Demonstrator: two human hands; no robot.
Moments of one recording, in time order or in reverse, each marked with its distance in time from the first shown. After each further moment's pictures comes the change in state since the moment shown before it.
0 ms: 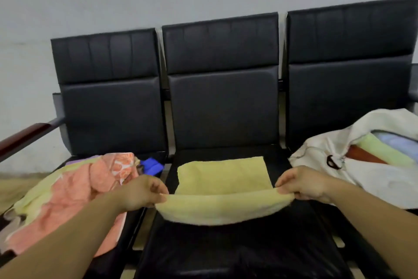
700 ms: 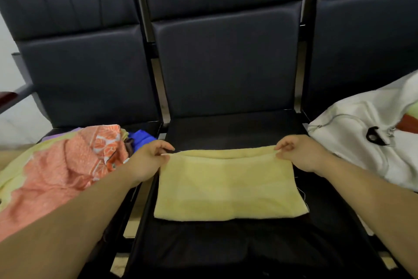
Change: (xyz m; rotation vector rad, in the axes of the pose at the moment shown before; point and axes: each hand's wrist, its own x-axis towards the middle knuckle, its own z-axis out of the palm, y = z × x) left_hand 0.099 -0.027 0.033 -0.049 0.234 -0.018; right_hand 0.097 0.020 0.029 -0.193 0.227 -0.091
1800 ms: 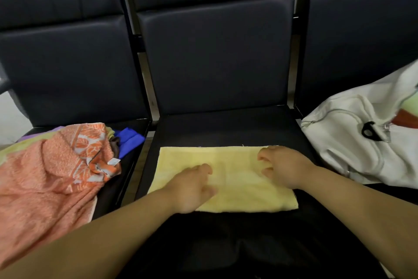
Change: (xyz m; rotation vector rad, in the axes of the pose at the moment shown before) left_hand -0.021 0.041 0.111 0.510 -0.394 0.192; right_hand -0.002 0.012 0.032 -0.648 -0.159 -0.274
